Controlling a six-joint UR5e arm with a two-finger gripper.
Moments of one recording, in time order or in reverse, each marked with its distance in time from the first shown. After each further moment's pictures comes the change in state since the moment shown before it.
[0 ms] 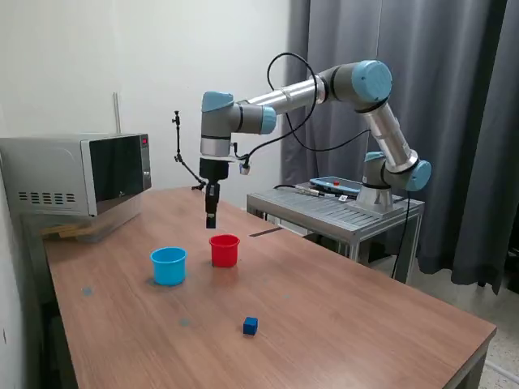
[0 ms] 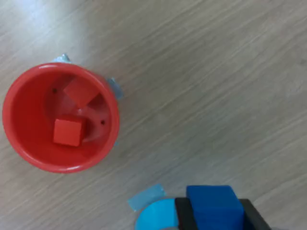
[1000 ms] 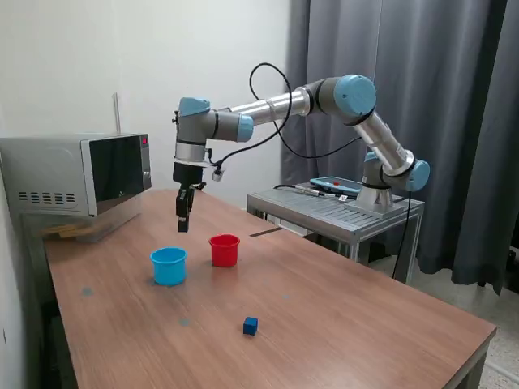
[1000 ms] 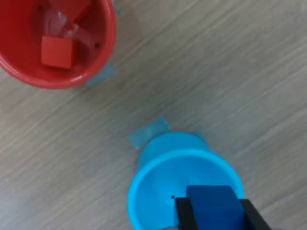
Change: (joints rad) arm -0.043 0.139 -0.196 -0.005 -0.001 -0.012
